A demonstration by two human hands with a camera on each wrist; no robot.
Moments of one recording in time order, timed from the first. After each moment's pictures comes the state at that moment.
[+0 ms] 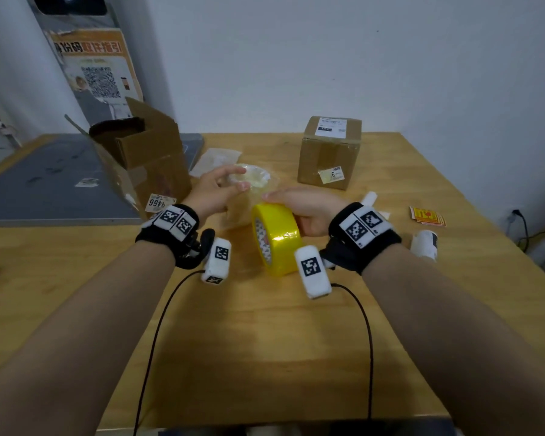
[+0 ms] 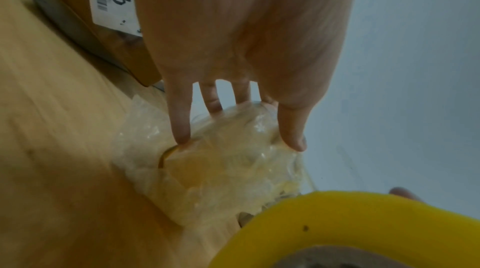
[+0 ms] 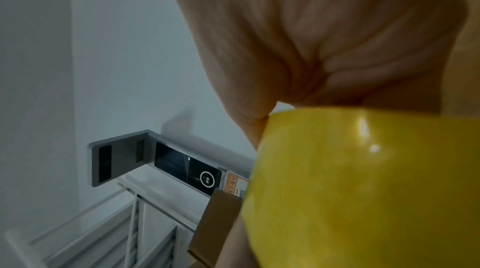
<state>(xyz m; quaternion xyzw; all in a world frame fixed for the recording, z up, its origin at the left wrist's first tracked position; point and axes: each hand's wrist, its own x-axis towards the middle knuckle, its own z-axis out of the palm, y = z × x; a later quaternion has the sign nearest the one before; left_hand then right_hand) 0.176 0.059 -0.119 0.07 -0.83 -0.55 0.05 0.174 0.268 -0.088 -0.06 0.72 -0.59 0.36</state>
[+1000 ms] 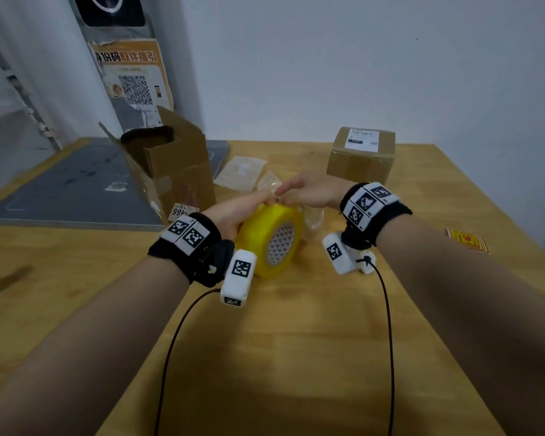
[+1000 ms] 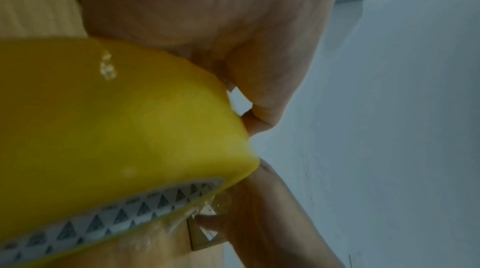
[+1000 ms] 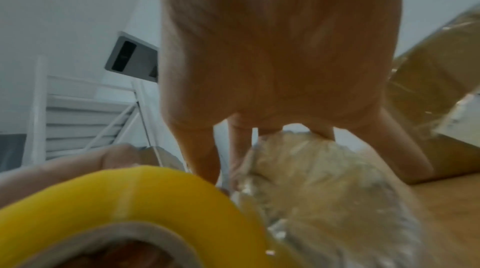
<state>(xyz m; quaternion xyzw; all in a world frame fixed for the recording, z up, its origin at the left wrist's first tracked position) 0.184 0.080 -0.094 0.18 -0.71 -0.67 -0.14 0.095 0.243 -0.070 -0.30 0.90 -0.26 0.19</state>
